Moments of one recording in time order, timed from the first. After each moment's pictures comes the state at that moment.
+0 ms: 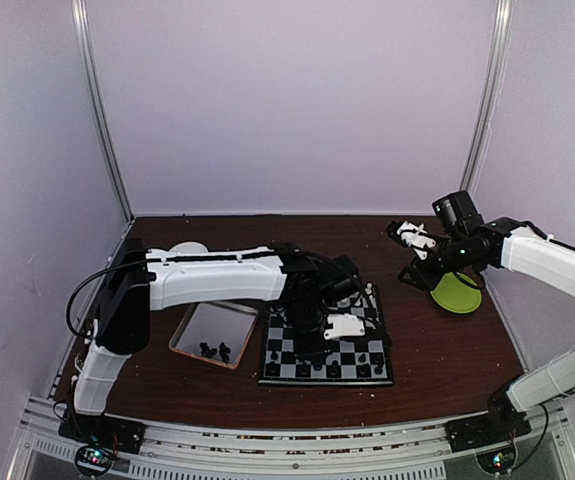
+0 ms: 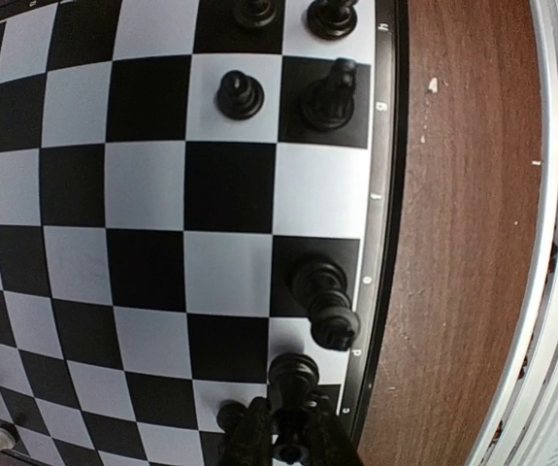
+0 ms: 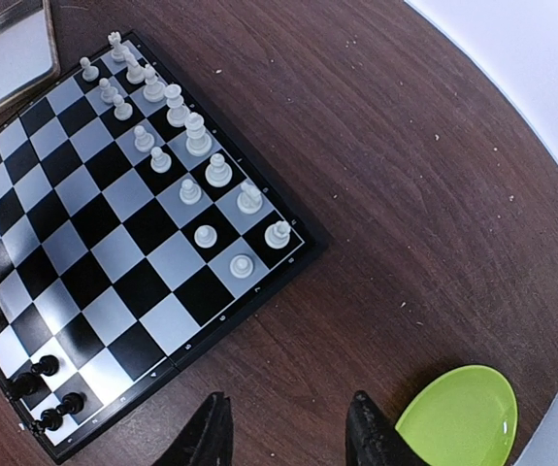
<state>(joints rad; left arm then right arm) -1.16 2.25 1.96 -1.07 0.14 0.39 0.40 1.32 1.03 -0.59 -0.14 -0.41</state>
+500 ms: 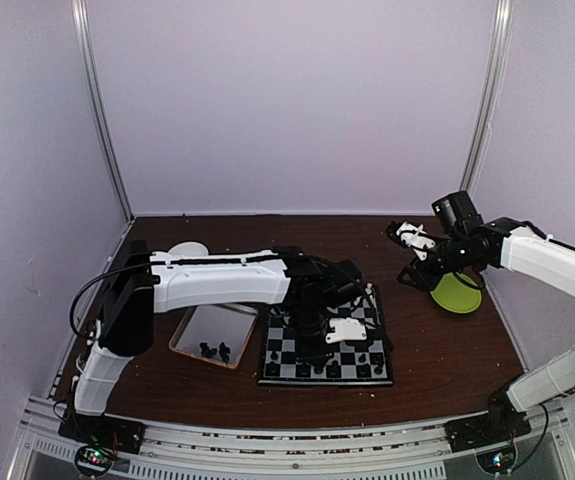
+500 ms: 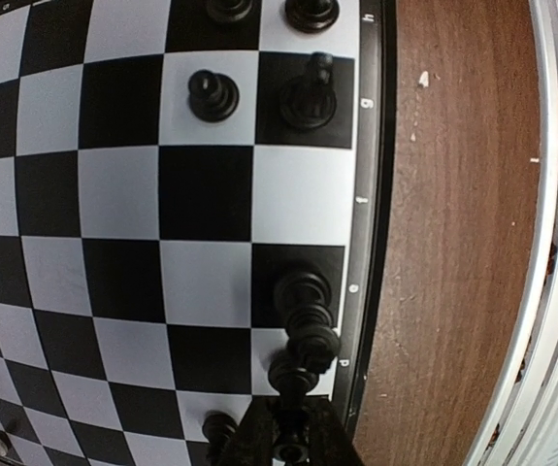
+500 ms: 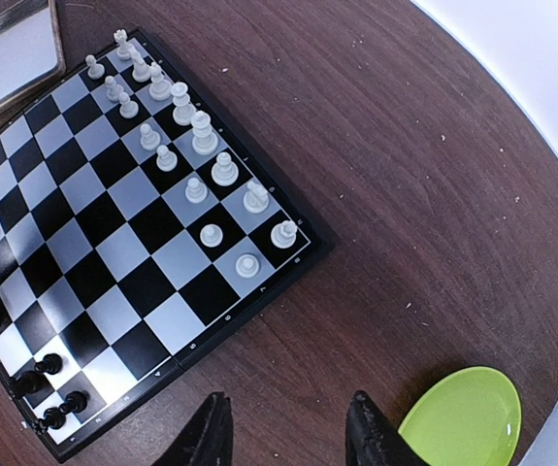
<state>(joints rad) -1.18 2.27 1.97 -1.08 0.14 0.39 0.40 1.33 1.03 -0.59 -0.15 -0.42</state>
